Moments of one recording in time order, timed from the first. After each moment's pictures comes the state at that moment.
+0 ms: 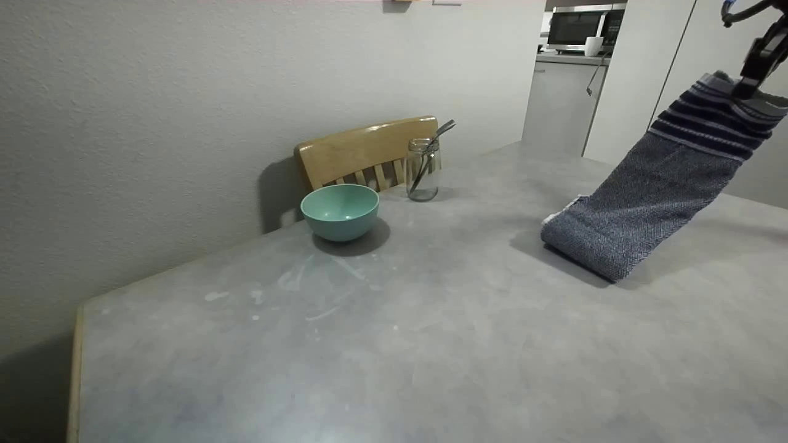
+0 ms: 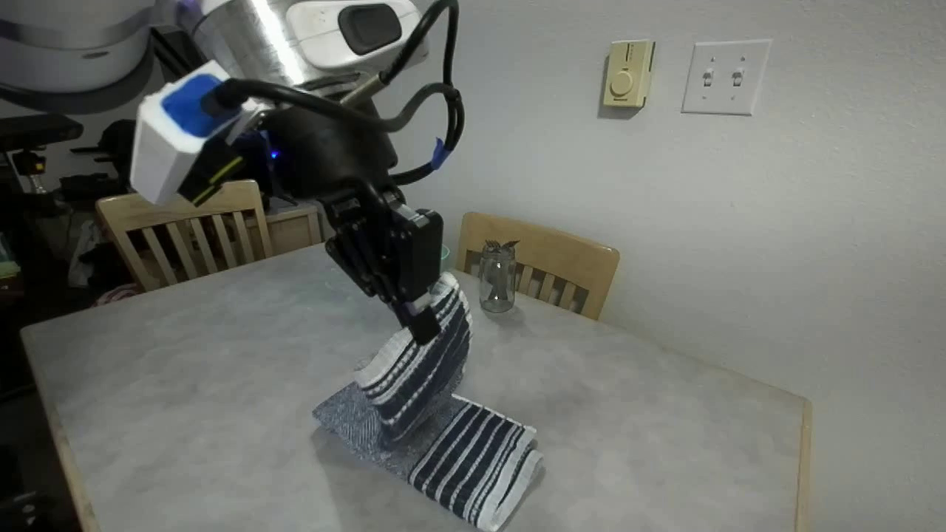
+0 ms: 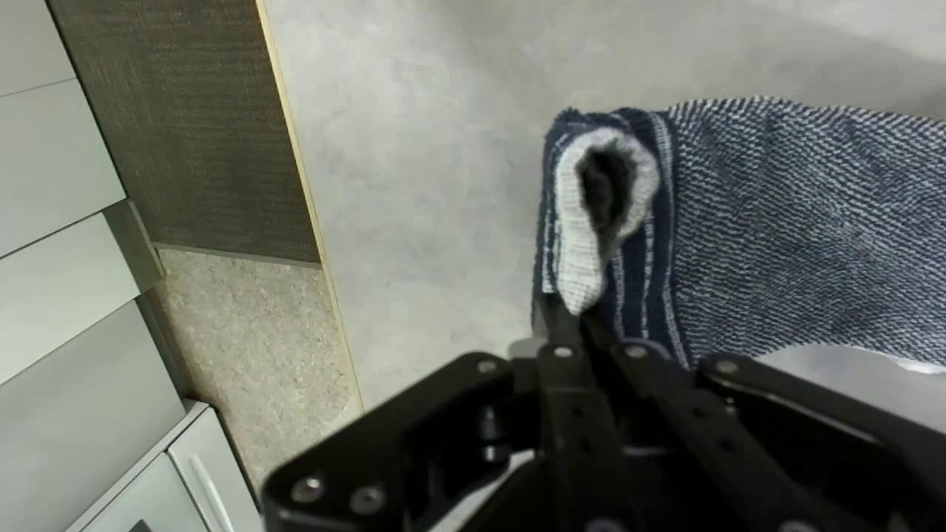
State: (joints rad) arm -0.25 -0.23 -0.23 -2.51 -0.55 2.58 -0.02
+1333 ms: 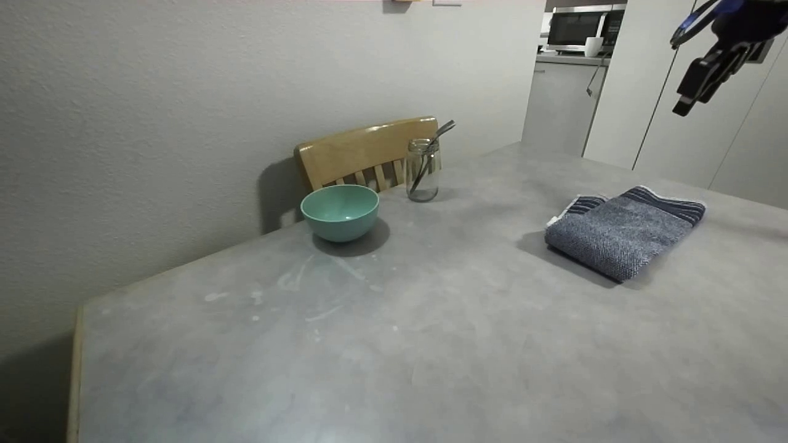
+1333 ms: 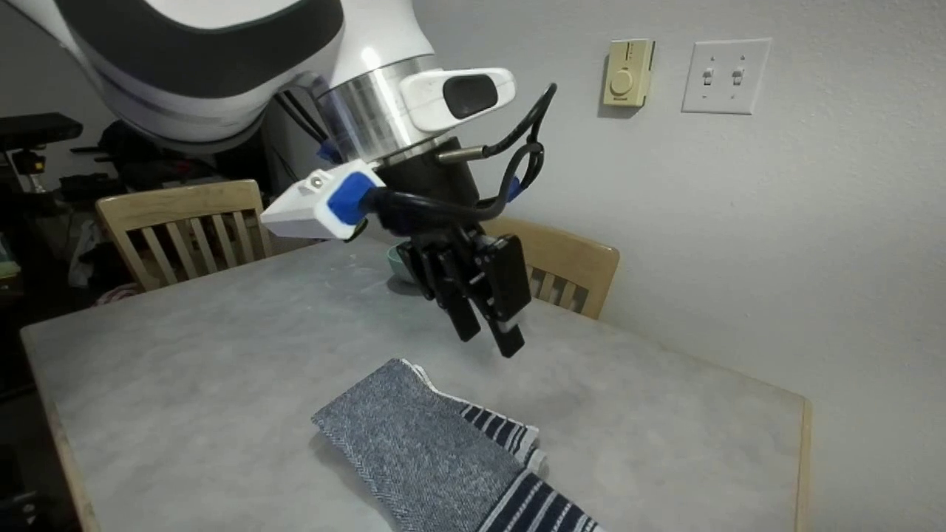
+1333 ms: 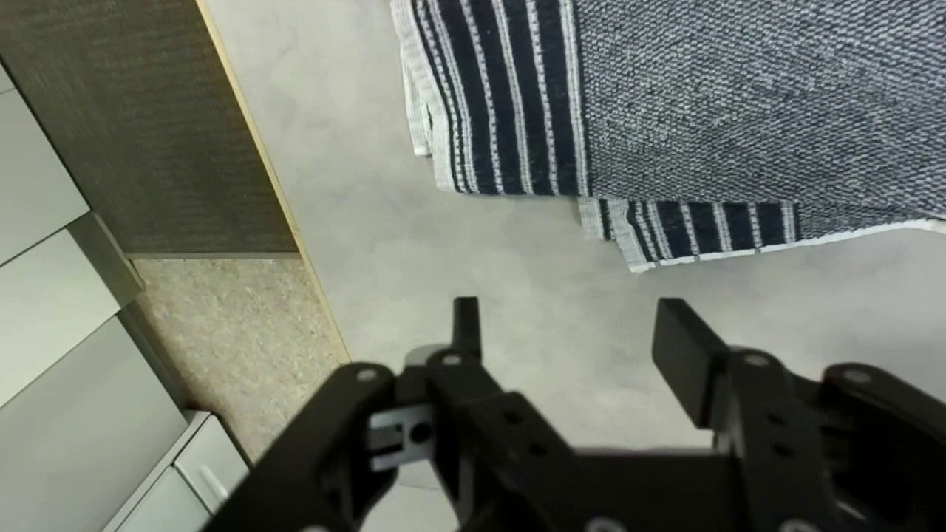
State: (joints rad) arm -0.25 0.00 -0.24 -2.36 -0.39 2.71 -0.04
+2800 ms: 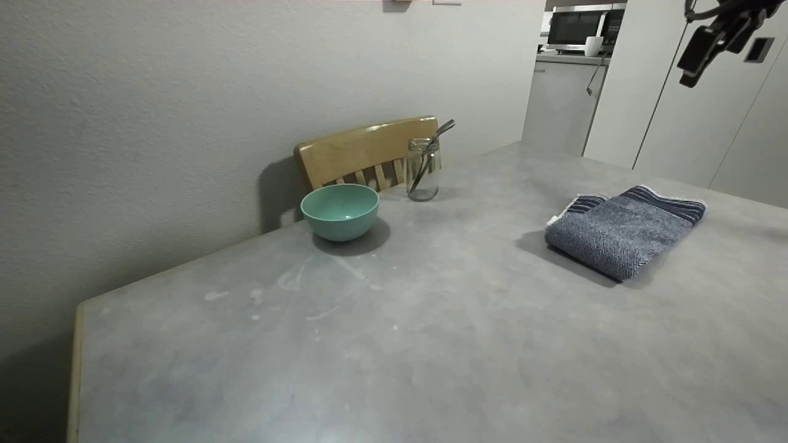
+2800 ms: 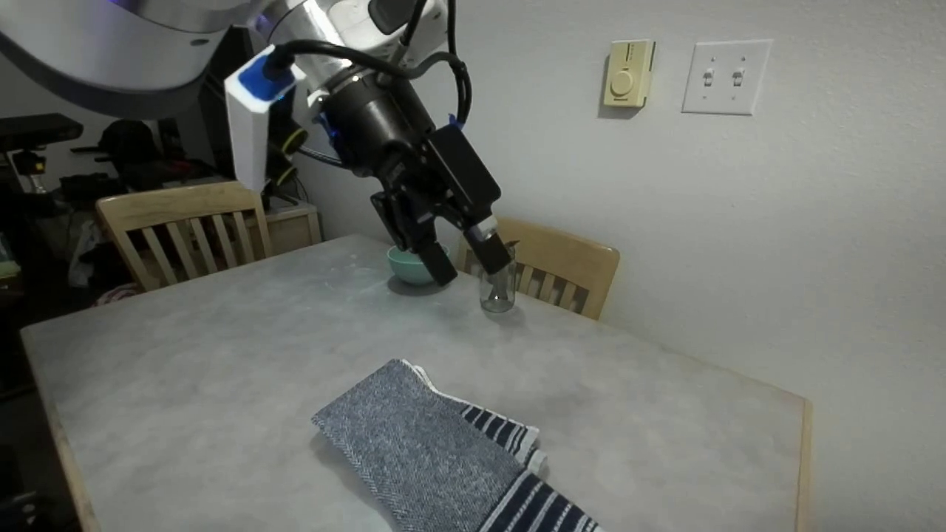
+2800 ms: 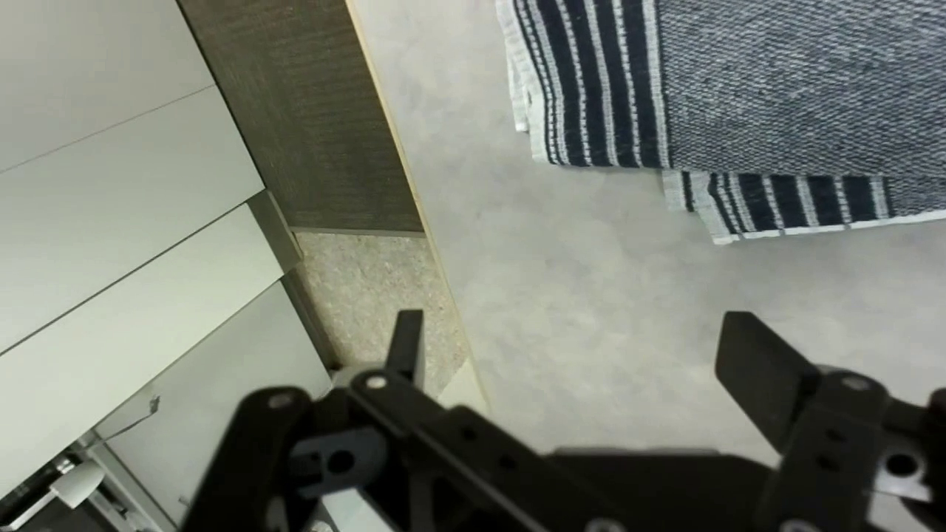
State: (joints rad) arm -0.23 -0.11 -0.16 -2.36 -0.84 2.51 0.43
